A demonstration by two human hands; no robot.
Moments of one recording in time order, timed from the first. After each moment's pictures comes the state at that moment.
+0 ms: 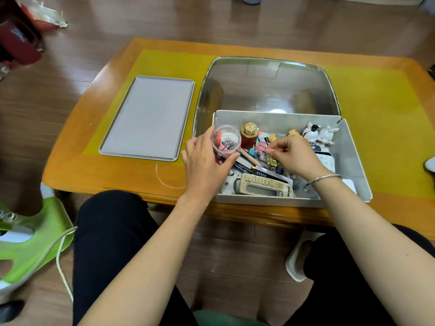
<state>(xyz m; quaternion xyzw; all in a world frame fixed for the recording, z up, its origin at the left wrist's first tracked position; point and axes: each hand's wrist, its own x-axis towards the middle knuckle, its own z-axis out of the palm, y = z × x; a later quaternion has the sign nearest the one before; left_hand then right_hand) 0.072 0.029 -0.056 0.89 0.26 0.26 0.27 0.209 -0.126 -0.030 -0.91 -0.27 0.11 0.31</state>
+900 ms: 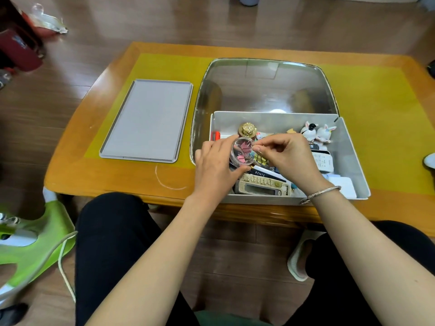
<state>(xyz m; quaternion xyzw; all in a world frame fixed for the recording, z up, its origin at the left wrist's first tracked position) 0.077 0.013 -0.050 0.93 0.17 0.22 0.22 0.169 -0.124 -0.005 -0.80 -0.33 0.06 0.49</state>
